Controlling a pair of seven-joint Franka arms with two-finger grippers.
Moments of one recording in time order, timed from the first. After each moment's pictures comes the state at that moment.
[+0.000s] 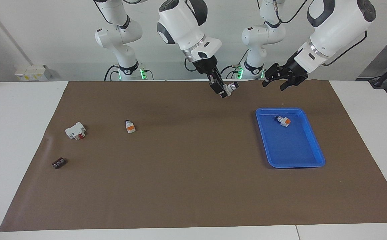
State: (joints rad) left arm 0.12 -0.05 -0.23 -1.69 -0.46 1.53 -0.18; right arm 0.41 0.13 0.28 -1.70 0.32 2.38 -1.05
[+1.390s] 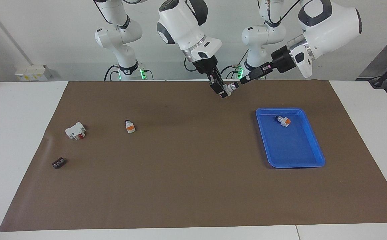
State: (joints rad) left arm 0.09 -0.10 -0.24 -1.81 -0.87 1.69 -0.67; right arm 0.41 0.13 0.28 -1.70 0.31 2.38 -1.05
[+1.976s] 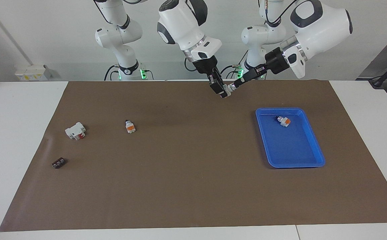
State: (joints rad) left arm 0.05 -0.12 -0.24 -1.85 -0.87 1.76 -0.68; right arm 0.41 0.13 0.28 -1.70 0.31 2.38 -1.04
